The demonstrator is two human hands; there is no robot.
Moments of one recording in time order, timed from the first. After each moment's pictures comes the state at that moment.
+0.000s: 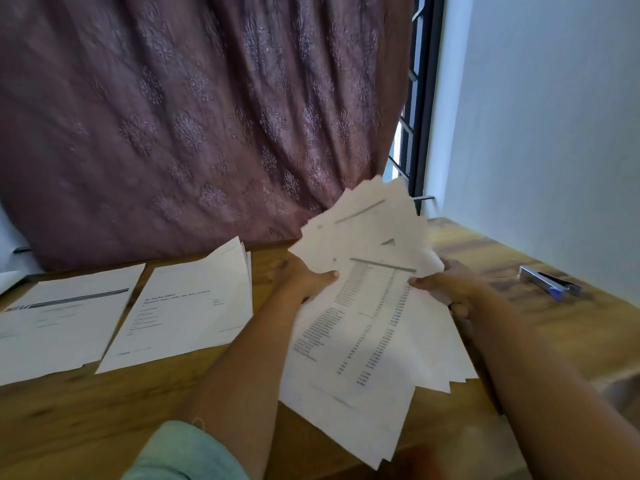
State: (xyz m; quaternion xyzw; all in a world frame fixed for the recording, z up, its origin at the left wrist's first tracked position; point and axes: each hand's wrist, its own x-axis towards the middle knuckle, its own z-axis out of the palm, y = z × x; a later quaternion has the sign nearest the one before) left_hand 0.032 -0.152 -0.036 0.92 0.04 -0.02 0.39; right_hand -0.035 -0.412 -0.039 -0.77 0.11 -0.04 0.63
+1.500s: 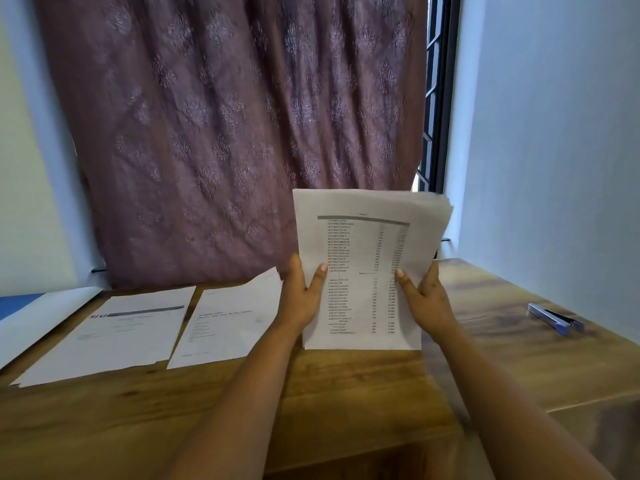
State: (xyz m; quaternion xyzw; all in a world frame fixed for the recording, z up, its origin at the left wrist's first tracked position) left_hand -0.060 -0.099 0.001 0.76 -0.15 0.20 0.60; right_hand -0.081 -0.320 -0.009 -0.79 -0.04 -0.27 0.54
